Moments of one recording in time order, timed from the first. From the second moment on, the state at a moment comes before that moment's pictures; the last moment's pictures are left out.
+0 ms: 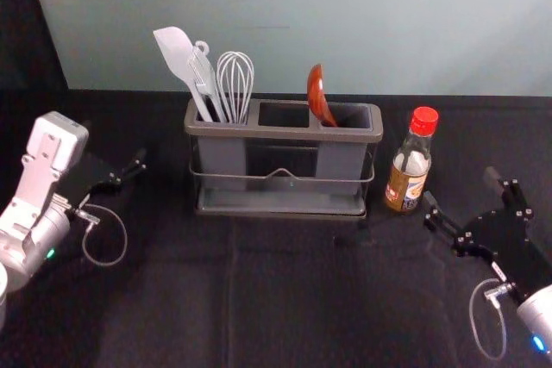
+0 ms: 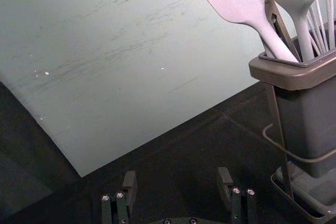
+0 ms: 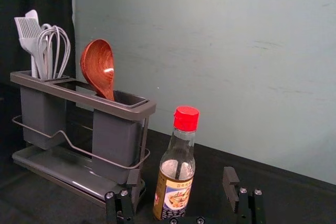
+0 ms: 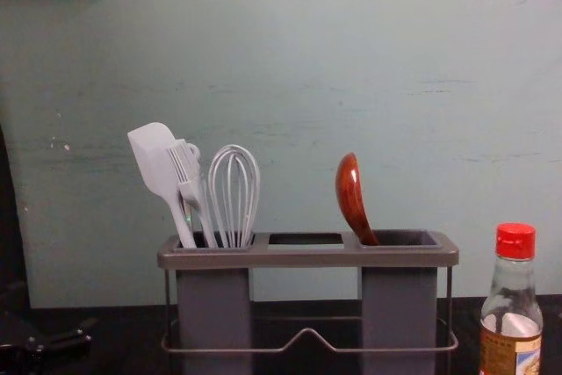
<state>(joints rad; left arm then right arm) -0.20 0.60 0.45 -1.41 -0.25 -0.12 0.03 -0.24 0.36 -0.08 -1.76 0.11 -0.22 0.17</state>
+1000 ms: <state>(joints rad) -0.20 0.60 0.45 -1.41 -0.25 -0.12 0.03 -0.24 0.36 -0.08 -1.76 0.11 -0.22 0.17</state>
